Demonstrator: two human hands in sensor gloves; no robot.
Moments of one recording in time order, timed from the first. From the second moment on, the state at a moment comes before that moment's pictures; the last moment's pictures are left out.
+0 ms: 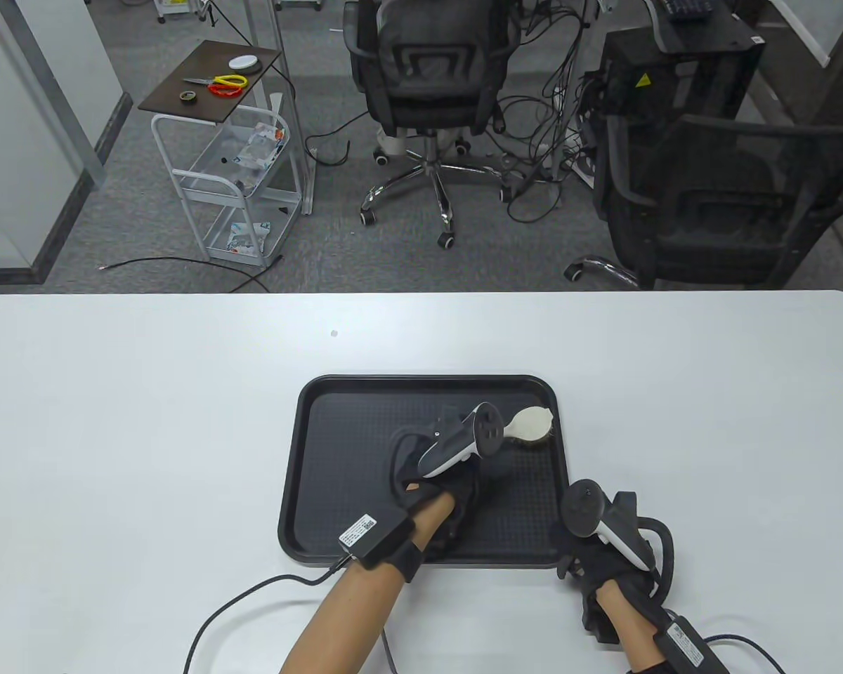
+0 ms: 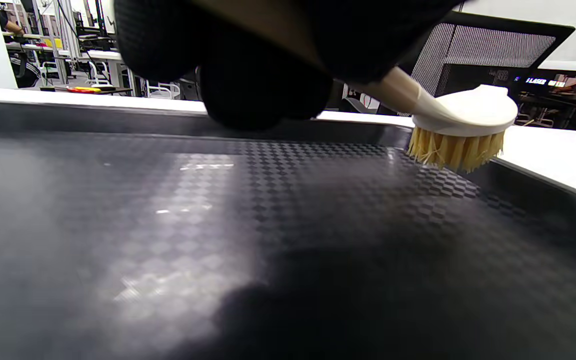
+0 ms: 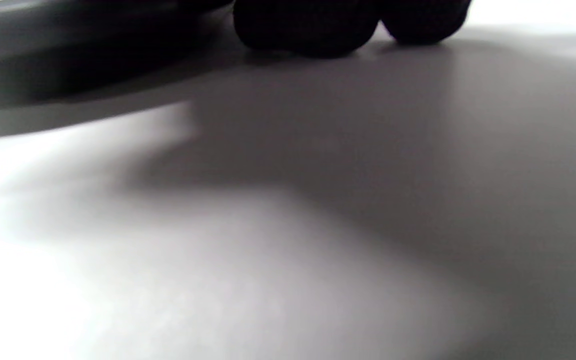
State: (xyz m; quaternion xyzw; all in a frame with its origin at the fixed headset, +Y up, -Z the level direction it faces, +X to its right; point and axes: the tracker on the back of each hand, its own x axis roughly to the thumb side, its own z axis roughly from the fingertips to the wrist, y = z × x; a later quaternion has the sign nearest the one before) left_hand -0.002 -0.747 -0.394 -0.10 -0.11 0.01 0.99; right_hand 0.196 -0.798 -0.293 -0.06 0.14 0.98 0.09
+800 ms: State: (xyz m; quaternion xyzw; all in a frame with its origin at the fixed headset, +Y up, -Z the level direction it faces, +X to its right) left_hand -0.238 -0.737 -0.375 -0.14 0.09 0.00 0.99; right_hand 0.196 -0.798 -0.293 -0.06 0.14 0.98 0.09
